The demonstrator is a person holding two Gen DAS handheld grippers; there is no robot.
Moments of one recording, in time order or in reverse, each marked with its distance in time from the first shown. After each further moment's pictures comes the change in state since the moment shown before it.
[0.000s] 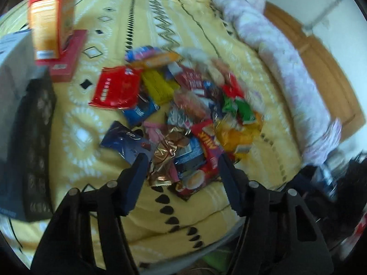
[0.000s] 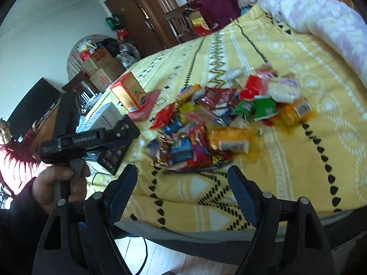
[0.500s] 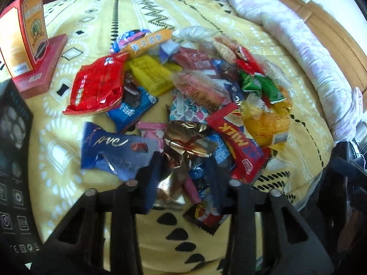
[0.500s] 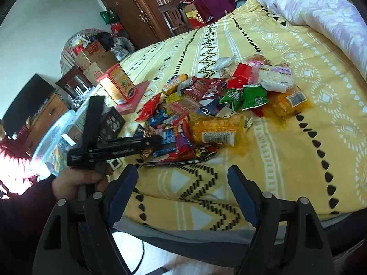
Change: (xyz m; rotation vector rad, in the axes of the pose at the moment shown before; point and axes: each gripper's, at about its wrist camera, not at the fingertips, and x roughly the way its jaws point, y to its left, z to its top) left arm 0.047 -0.006 0.001 0.123 0.010 0.089; right arm 0.023 -0.023 -0.003 -0.021 0.045 -0.042
